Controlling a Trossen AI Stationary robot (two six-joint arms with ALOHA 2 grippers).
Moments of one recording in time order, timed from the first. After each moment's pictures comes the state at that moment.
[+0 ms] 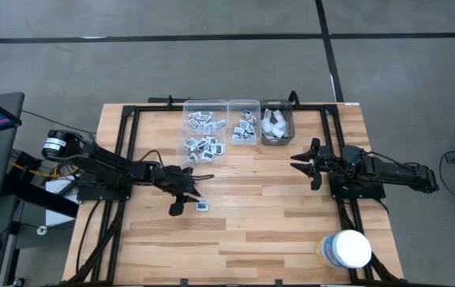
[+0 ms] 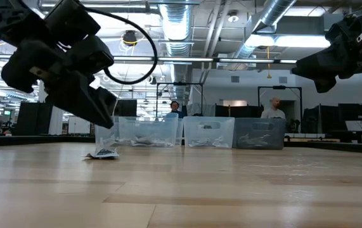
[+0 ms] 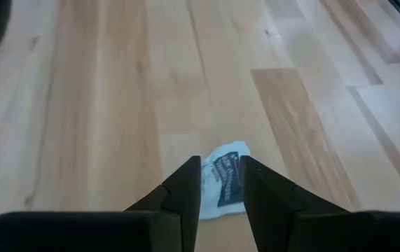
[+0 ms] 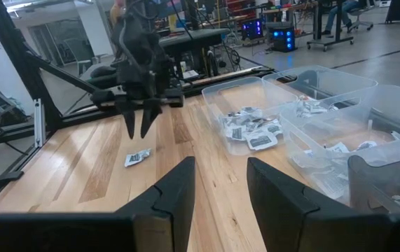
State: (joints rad) left arm -0.15 1.23 0.39 0.33 0.13 -0.01; right arm -0.11 0.03 0.06 -0.13 0.05 0.18
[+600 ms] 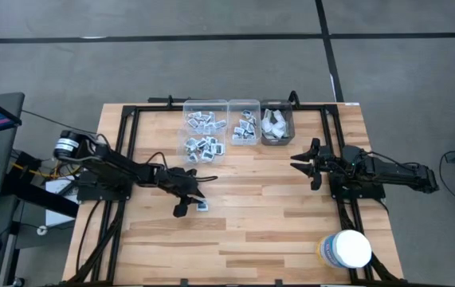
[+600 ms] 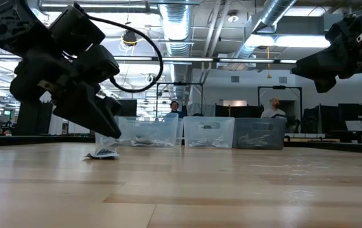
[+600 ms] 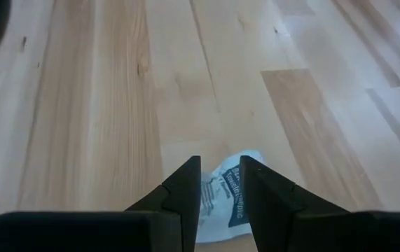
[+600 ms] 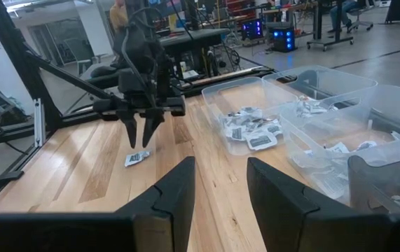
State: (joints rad) left arm -0.15 1.37 0.39 0.48 0.14 0.00; right arm -0.11 0.03 0.06 -0.13 0.05 0.18
